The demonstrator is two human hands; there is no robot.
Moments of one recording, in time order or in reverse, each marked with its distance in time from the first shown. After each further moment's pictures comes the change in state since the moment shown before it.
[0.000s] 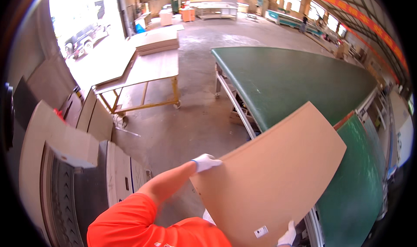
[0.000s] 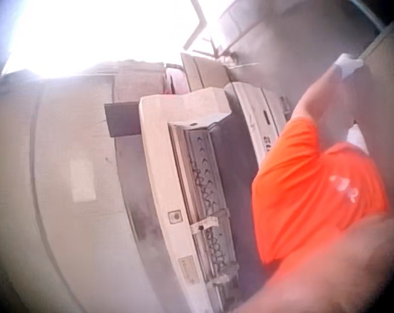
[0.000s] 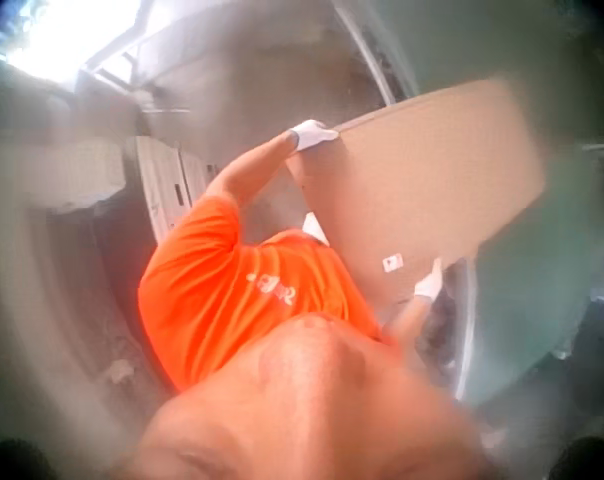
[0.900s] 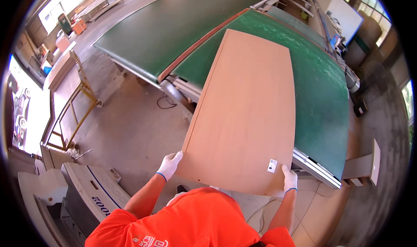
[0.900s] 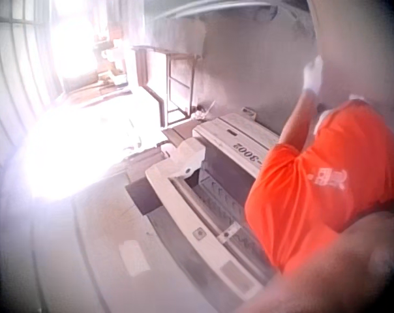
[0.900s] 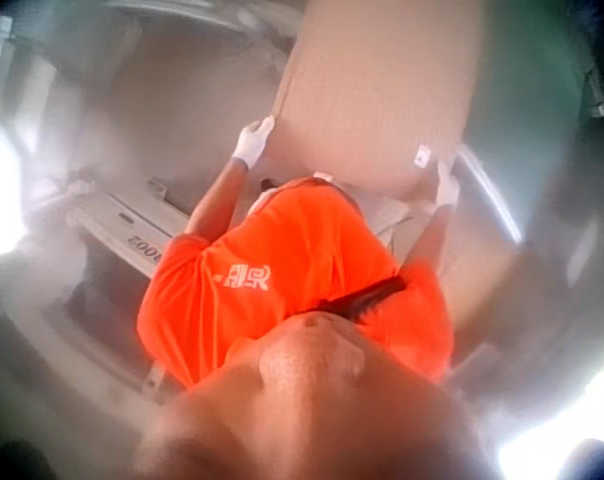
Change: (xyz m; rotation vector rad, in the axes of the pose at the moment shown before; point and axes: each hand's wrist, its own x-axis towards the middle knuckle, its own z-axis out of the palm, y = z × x) left_hand -0.200 -0.019 0.419 -0.195 -0.159 0.077; right_hand -0.204 -0.129 -0.373 -0.387 0.634 -0.045
